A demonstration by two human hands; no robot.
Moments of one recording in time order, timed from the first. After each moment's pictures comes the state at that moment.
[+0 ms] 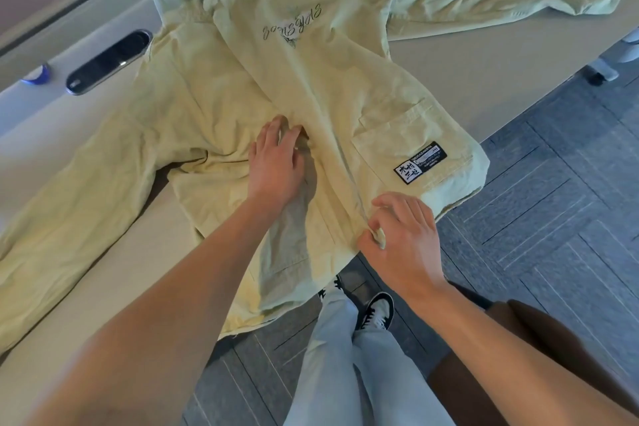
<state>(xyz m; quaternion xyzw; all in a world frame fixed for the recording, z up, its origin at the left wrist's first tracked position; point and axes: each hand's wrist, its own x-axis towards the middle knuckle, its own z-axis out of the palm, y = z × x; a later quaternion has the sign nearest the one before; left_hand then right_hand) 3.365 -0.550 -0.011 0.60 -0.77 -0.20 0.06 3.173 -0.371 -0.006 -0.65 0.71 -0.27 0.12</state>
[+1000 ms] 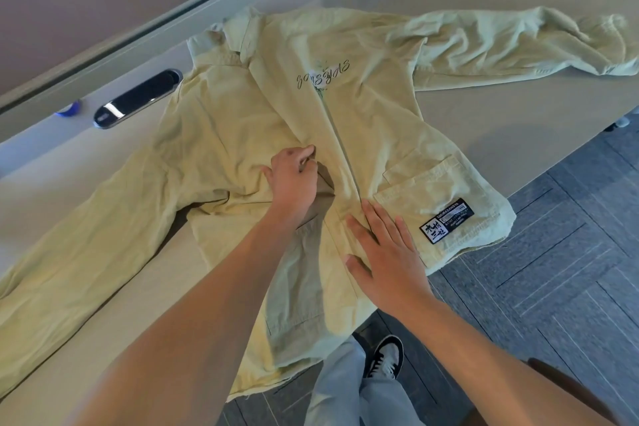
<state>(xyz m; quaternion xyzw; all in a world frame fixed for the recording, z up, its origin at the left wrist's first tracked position) 3.352 -0.610 -0.006 0.68 -0.57 -0.41 0.21 3.199 -0.441 -0.032 -0.71 0.67 -0.02 0.22</state>
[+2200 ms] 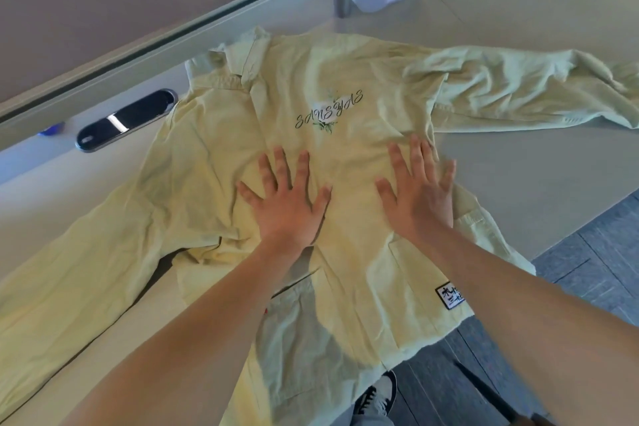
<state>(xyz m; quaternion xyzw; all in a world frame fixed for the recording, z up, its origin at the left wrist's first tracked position) 3.358 -0.658 -0.048 0.68 -0.71 -0.14 -0.06 3.130 -0.629 -0.049 -0.64 0.77 0.00 0.10</state>
